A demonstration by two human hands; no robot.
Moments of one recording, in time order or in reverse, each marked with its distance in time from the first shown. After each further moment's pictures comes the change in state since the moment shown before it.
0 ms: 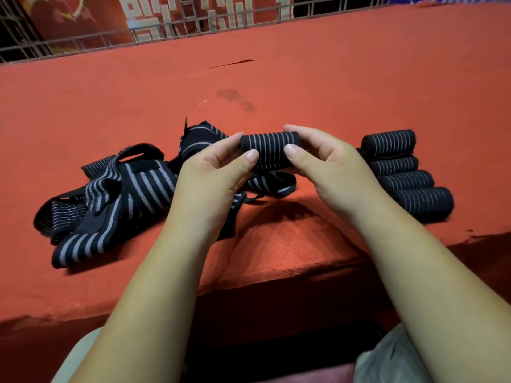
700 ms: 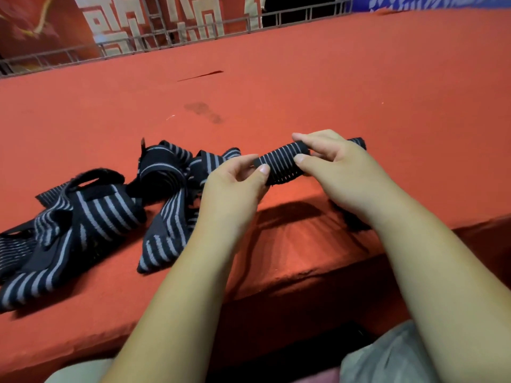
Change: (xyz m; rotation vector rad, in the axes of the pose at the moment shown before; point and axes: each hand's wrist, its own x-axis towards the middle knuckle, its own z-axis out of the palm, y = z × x) left_hand 0.015 -0.013 0.090 0.013 -0.027 -0.070; right_hand 0.003 -0.005 -0.081 -0.388 0.067 0.084
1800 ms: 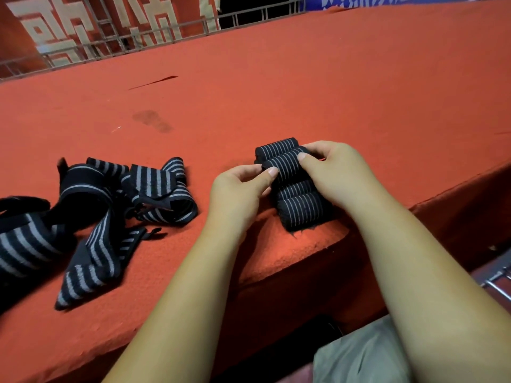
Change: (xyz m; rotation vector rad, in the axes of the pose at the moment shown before) left_hand 0.017 -0.031 0.113 0.005 -0.168 -0.098; right_hand -0.003 0.068 -0.077 -0.072 0.224 0.236
